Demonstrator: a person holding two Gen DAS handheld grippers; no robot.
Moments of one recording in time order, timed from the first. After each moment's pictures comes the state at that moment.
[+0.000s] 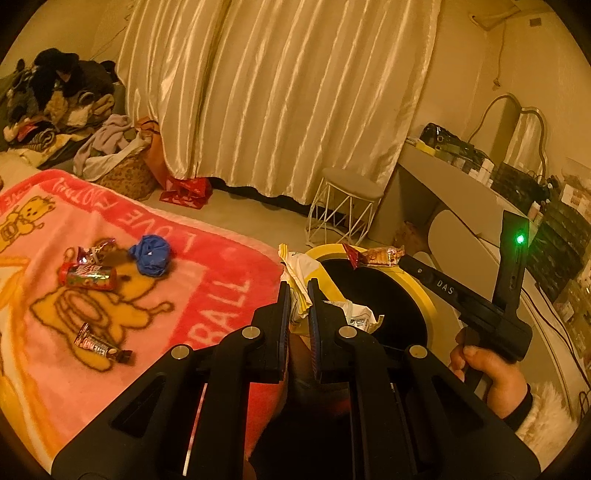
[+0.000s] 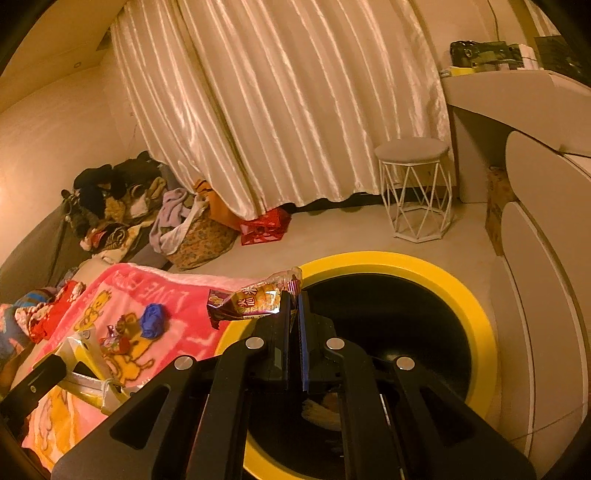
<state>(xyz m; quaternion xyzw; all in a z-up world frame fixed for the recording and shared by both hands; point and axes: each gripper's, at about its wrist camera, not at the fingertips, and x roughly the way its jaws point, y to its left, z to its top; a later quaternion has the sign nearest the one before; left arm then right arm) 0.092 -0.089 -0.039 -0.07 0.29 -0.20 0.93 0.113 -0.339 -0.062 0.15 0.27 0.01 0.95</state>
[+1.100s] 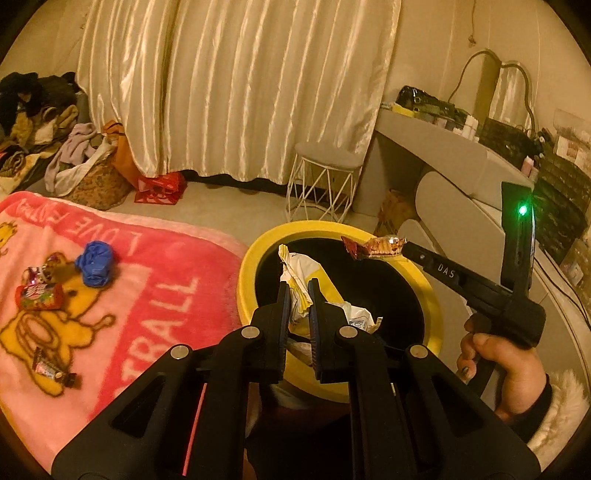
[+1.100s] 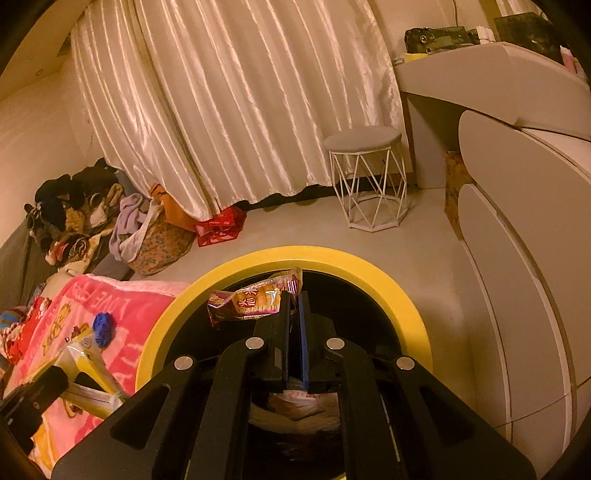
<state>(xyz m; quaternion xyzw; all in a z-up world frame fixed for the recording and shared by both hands) 0.119 -0.162 -0.067 -0.01 0.32 -0.24 0.92 0.117 -0.394 -0.090 0.16 0.29 -0.06 0.94</state>
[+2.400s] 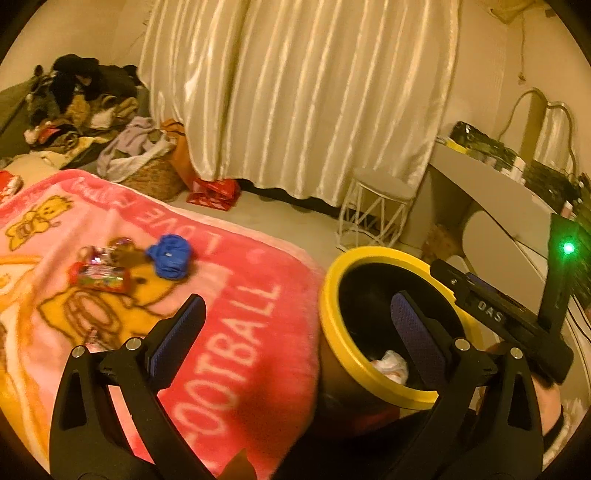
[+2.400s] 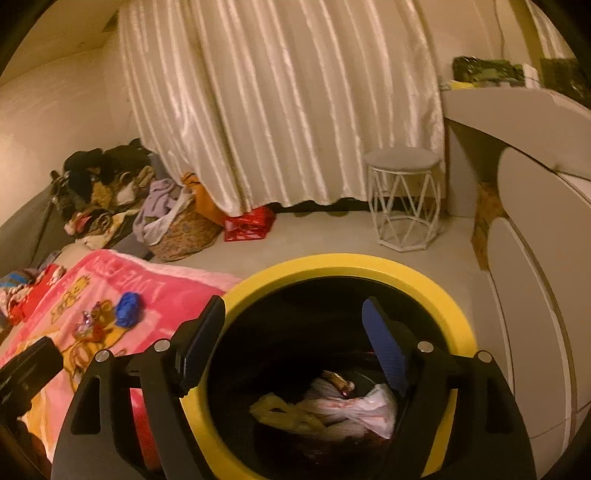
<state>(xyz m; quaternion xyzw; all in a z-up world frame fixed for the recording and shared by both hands) 0.111 -0.092 -0.056 -0.06 0.29 -0.13 0.95 0.117 -0.328 -0.070 0.10 0.26 0.01 0.96</state>
